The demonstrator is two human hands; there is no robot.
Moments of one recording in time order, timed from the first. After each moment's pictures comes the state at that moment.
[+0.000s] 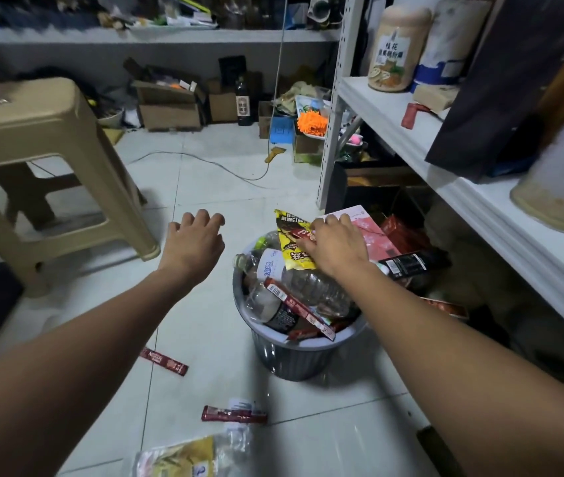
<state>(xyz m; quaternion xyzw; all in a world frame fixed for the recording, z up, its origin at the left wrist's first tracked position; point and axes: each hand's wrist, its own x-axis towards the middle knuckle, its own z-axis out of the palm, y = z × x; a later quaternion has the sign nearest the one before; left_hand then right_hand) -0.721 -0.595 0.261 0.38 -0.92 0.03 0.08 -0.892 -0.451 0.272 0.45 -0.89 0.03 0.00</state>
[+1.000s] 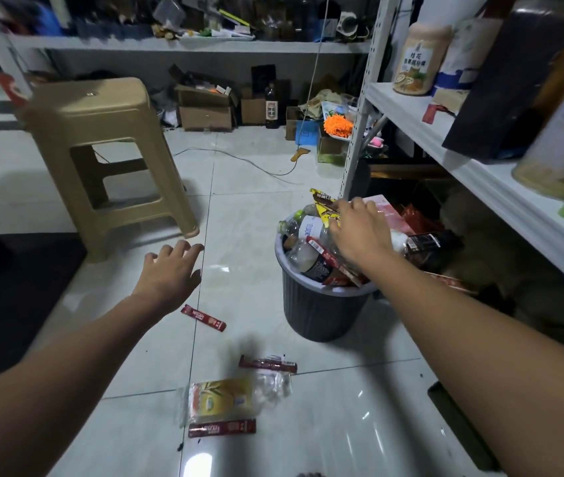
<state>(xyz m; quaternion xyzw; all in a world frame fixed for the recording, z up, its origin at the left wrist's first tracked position) -0.541 -0.548 0.241 0.41 -0.91 0.02 0.01 -0.793 -0.397 0.302 0.44 -0.89 0.08 0.07</state>
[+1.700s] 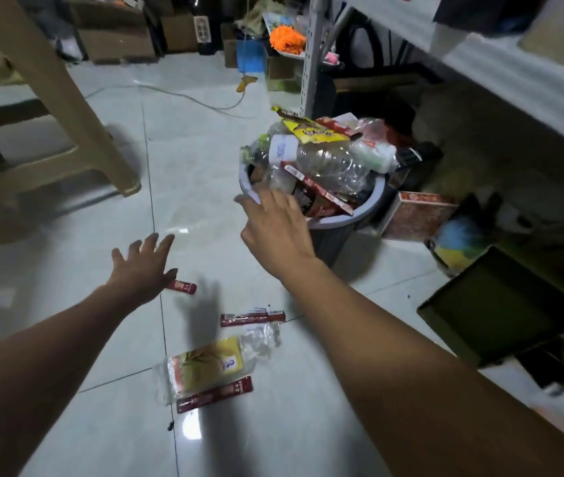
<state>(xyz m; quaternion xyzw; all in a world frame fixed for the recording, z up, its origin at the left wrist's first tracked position) -0.554 -0.589 0.108 0.37 -0.92 0.00 -0.12 -0.708 -0.429 0.179 0.50 -0.85 0.10 0.13</state>
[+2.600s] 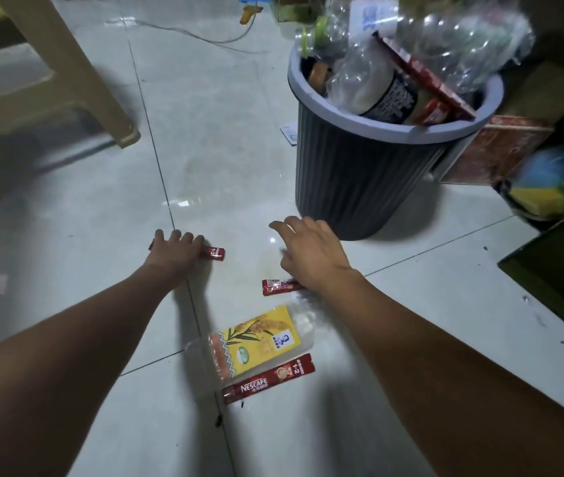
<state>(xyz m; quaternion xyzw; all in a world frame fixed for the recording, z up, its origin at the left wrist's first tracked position) -0.545 -0.662 -0.051 0.22 -0.94 0.15 -0.23 -0.675 -0.460 -0.003 0.49 -0.87 0.00 -0.03</state>
